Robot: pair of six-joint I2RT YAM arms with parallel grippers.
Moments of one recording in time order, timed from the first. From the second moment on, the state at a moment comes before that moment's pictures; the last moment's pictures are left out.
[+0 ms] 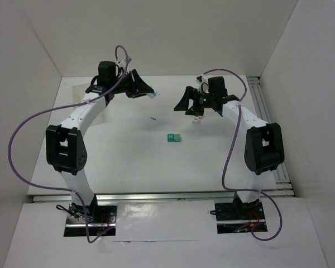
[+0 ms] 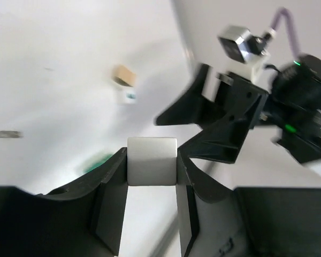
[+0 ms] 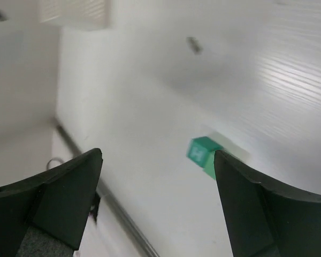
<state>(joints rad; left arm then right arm) -0.16 1.83 1.53 -0.13 0.80 -0.71 0.25 1.79 1.36 -0.22 -0.73 0.50</state>
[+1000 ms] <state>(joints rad) -0.44 2.20 2.03 -1.05 -0.16 -0.52 0.22 1.66 1.30 -0.48 -0.03 0.48</state>
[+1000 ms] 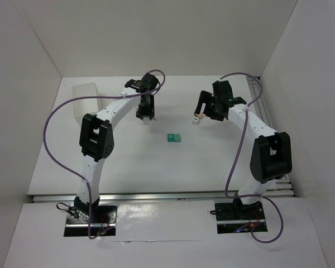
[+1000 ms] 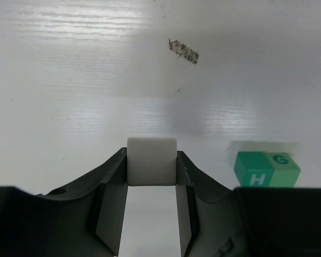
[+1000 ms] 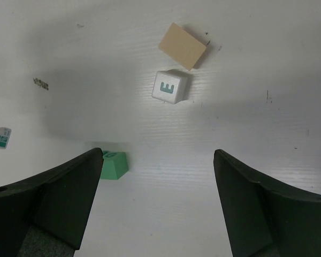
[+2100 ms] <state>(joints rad) -0.56 2.39 2.16 -1.27 -0.19 -0.19 0.26 1.69 1.30 -0.48 -0.04 0.48</state>
